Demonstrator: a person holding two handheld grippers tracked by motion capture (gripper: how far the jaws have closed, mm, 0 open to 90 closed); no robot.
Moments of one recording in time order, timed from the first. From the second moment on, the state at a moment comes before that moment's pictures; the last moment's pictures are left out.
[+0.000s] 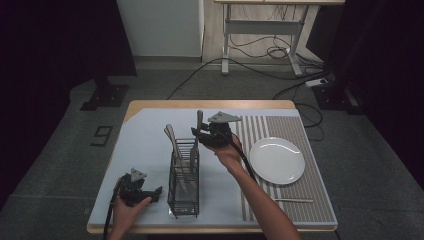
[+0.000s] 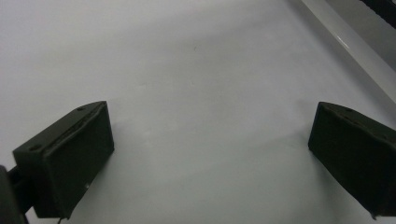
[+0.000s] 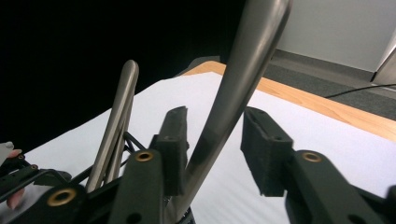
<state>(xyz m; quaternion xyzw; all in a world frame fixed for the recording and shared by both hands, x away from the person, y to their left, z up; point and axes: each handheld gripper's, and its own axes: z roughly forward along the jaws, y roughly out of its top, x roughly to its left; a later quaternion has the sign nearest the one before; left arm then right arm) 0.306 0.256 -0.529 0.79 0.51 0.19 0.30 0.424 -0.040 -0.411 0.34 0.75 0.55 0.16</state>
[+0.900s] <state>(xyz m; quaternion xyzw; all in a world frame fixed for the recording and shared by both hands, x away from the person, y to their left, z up) 0.306 0.256 -0.528 0.79 0.51 0.19 0.30 0.403 -0.056 -0.391 0.31 0.72 0.60 0.14</state>
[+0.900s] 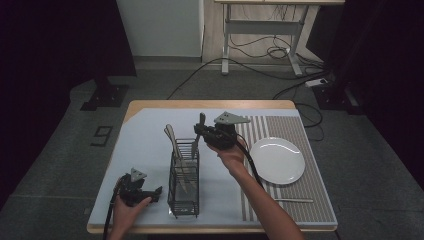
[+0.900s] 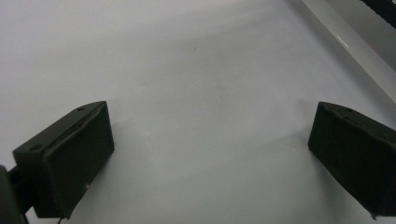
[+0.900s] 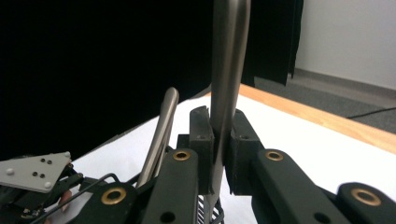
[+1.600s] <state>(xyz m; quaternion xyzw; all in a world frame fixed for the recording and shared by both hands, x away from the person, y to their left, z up) 0.306 0.256 -0.529 0.79 0.51 0.19 0.30 0.389 -0.118 -0.370 0.34 0.64 0.67 0.10</state>
